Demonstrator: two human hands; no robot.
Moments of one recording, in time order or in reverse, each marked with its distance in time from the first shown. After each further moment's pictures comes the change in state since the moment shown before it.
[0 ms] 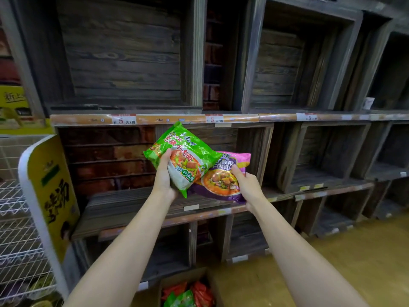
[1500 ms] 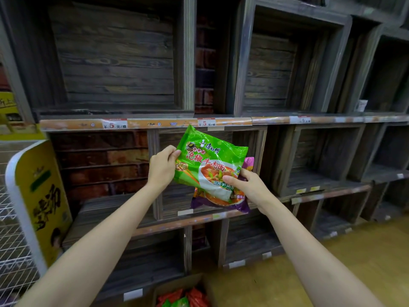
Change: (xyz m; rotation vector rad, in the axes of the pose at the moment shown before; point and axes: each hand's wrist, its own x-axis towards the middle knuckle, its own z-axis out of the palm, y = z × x) left_hand 0.021 0.002 0.019 1.382 0.076 0.673; right_hand -0.017 -0.023 -0.054 -0.127 -0.311 -0.263
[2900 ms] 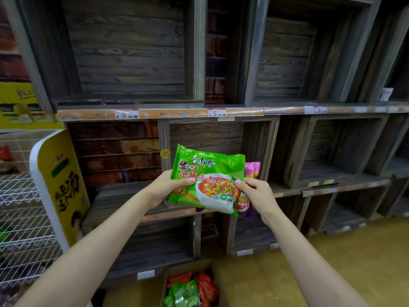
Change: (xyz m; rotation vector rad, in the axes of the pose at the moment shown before) left_hand -0.052 -0.023 -0.021 -0.629 -0.629 -0.507; right_hand -0.020 0.041 0.011 -0.103 0.152 0.035
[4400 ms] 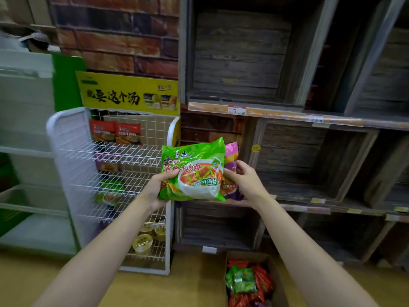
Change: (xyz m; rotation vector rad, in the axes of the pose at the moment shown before) left_hand -0.302 -0.021 -0.227 -0.550 0.381 0.034; right_hand -0.132 -0.169 0.308 0.278 -0.379 -0.024
